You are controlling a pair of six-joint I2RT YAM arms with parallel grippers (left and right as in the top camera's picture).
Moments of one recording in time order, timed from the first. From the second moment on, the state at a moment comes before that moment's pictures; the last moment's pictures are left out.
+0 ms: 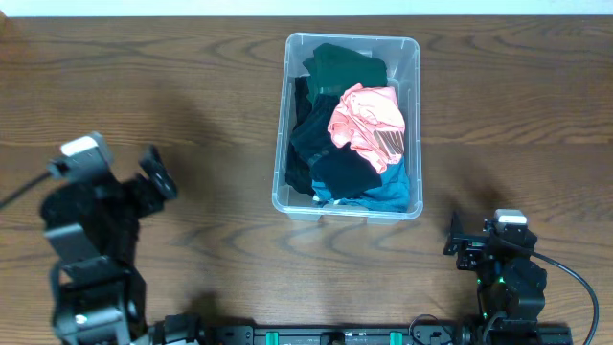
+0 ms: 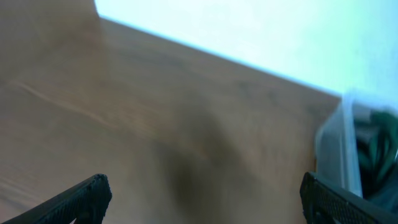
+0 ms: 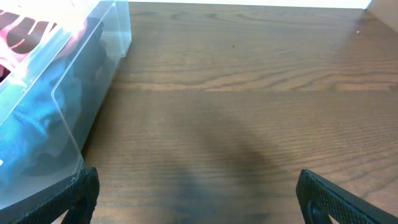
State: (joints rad) left arm 0.21 0.67 0.84 -0.64 0.02 -0.18; right arm -0.02 0.02 0.14 -0.51 0.07 0.01
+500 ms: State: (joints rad) left arm 0.17 0.31 0.38 -0.58 0.05 -0.17; right arm -0.02 0.02 0.14 -0.52 0.07 0.01
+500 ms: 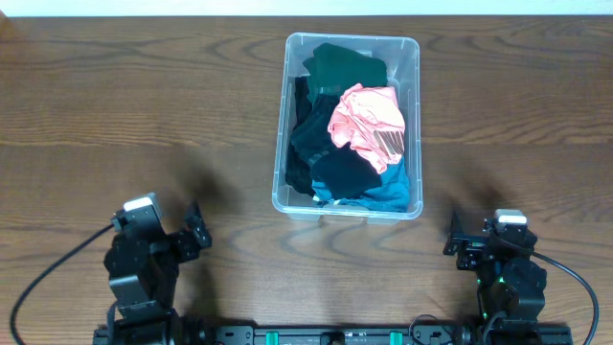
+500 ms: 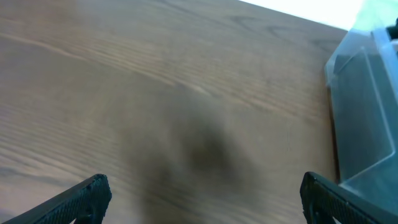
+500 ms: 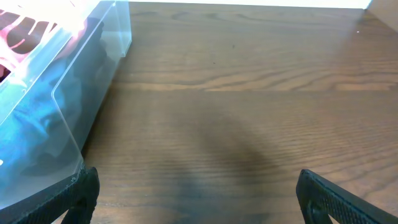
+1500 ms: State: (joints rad) left arm 0.16 0.06 0.14 -0.51 0.08 -0.17; right arm -0.02 0.02 0.14 -0.52 0.07 0.01
